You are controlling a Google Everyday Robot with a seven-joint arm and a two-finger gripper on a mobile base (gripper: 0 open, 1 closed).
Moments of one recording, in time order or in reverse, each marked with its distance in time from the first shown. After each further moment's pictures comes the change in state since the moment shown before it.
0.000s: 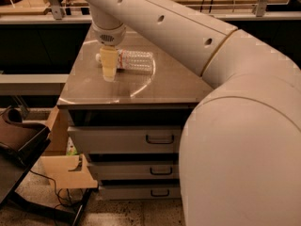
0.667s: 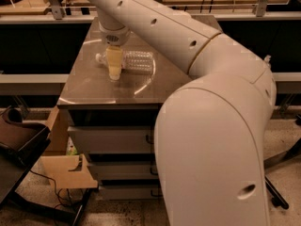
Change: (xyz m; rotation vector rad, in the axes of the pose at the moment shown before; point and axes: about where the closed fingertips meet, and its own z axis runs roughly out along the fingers) arm 0.014 -0.023 0.032 -0.032 0.059 0.038
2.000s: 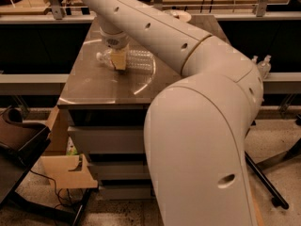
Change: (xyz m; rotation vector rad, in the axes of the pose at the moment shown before) arm 0.003 -0.004 0.024 -0.009 0.047 -0.004
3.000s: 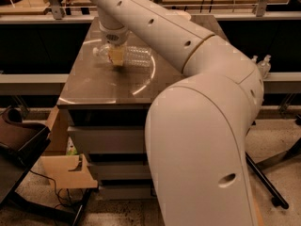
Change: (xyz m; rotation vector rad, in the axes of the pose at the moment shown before) arm -0.007 -0.005 -0.012 -0.007 -0.059 -0.015
